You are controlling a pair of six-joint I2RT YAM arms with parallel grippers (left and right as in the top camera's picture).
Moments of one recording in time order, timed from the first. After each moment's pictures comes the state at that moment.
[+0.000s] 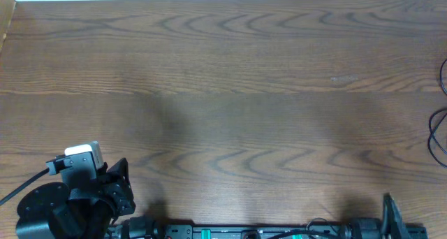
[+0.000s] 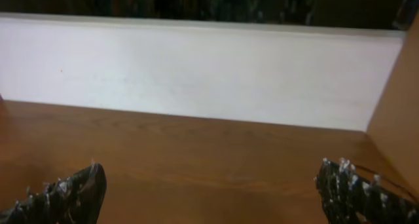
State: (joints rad) left arm 0.14 0.60 1.34 -1.41 0.11 -0.12; right arm 0.00 0.27 1.31 -1.09 -0.12 0.00
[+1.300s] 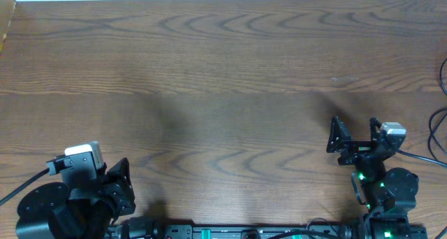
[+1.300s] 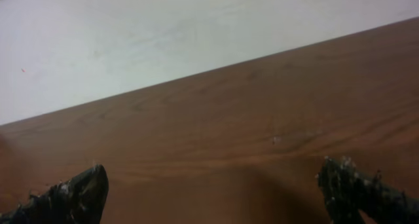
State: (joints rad) left arm 0.13 0.60 1.34 -1.41 0.11 -0.12; right arm 0.00 0.28 0.19 -0.07 -0.13 0.31
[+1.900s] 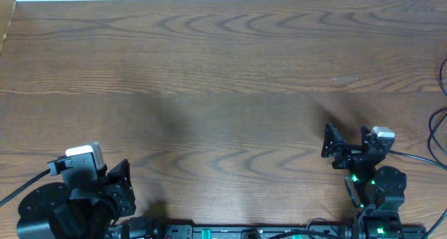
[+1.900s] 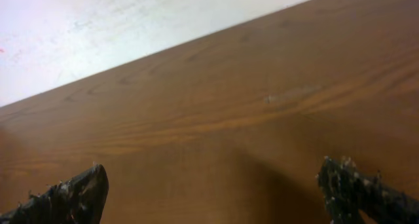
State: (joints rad) left arm 0.13 0.60 1.34 -1.43 0.11 -0.12; right arm 0.00 0.28 0.08 -0.06 -0.14 0.35
